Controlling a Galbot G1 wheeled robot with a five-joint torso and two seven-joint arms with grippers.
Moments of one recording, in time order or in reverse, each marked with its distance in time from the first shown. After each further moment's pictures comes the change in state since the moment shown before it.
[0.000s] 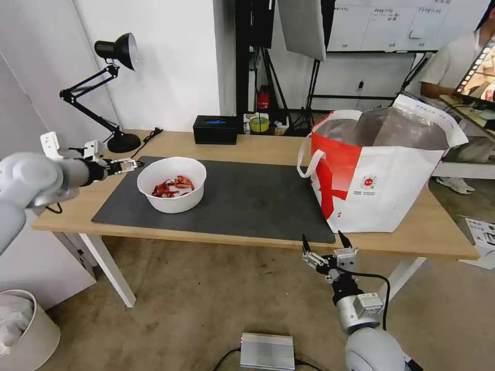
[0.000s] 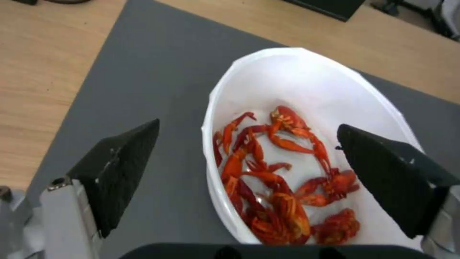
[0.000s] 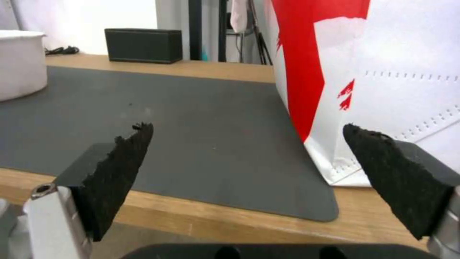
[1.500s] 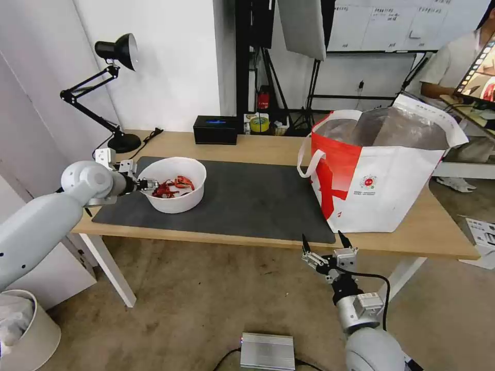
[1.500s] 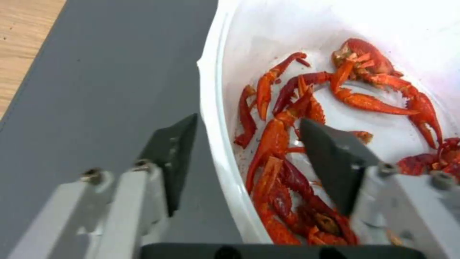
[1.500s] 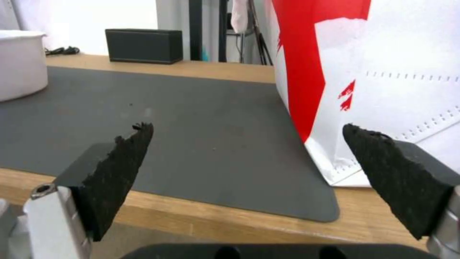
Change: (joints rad) left arm -0.126 -0.110 0.273 0.134 0.114 -0.012 -0.070; right arm 0.000 0.000 0.000 0.000 0.000 0.000 0.000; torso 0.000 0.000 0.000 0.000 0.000
